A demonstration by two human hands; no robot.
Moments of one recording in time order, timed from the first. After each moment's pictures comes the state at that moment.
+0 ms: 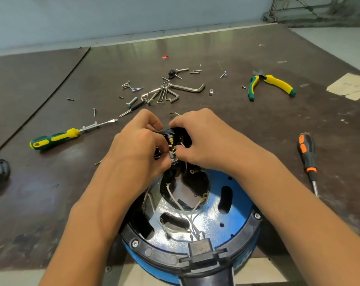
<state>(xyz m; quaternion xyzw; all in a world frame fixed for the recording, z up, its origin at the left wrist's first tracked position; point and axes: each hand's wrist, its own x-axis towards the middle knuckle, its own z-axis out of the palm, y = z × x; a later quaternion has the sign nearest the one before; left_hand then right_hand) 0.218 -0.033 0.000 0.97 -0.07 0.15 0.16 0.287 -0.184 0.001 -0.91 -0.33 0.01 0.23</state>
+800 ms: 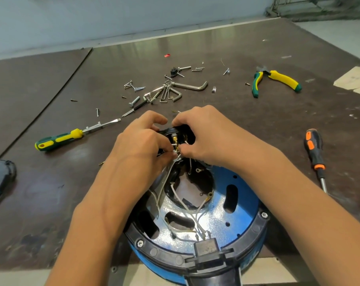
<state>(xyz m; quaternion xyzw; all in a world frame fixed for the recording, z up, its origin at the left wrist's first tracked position) 0.220 -0.033 0.004 0.98 -0.06 0.11 0.17 0.288 -0.183 0.001 -0.91 -0.32 0.03 0.25</state>
